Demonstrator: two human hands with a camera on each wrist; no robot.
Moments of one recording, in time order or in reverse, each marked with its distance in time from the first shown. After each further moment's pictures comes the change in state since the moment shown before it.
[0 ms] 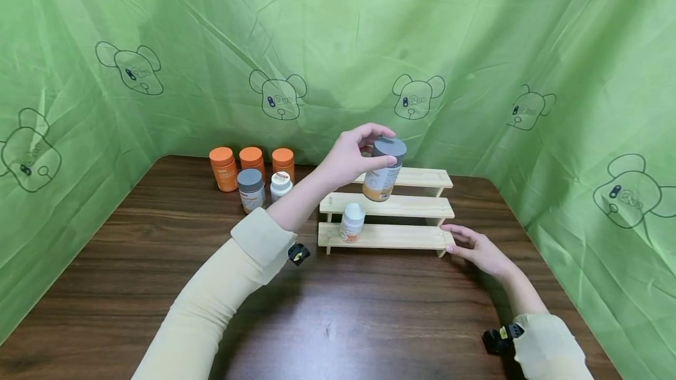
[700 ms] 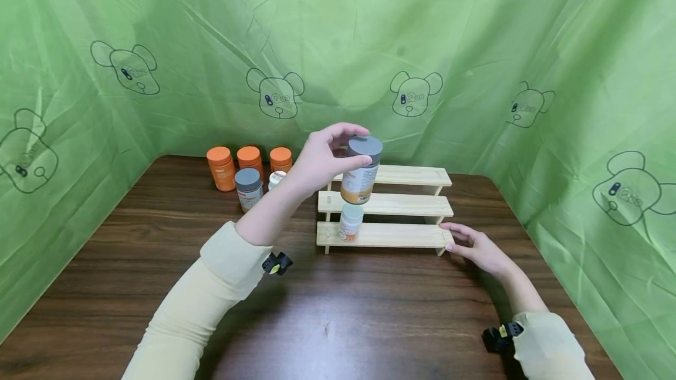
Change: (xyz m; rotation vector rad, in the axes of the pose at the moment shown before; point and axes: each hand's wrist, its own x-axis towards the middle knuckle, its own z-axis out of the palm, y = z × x) left_hand -0.034 0.017 -0.025 -0.052 0.075 -0.089; right_hand 0.000 0.002 -0.001 -0.013 0.007 0.004
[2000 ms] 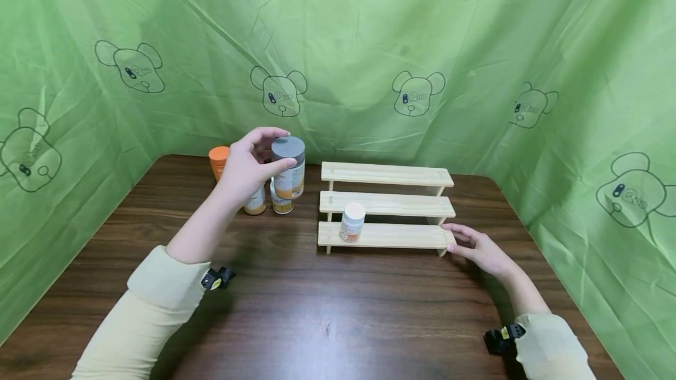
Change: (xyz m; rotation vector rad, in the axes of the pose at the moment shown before) left_hand -0.058 -0.025 -0.086 0.161 0.296 -0.025; right_hand 0.000 0.004 0.000 -0.015 0.001 -0.003
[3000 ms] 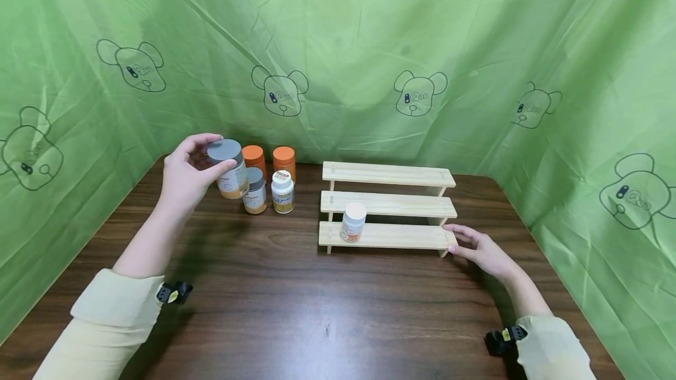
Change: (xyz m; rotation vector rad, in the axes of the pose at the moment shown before) left_hand -0.022 -0.047 -0.074 0.132 0.307 -0.016; right_hand 0.002 0.003 -0.001 0.017 -0.012 -0.006
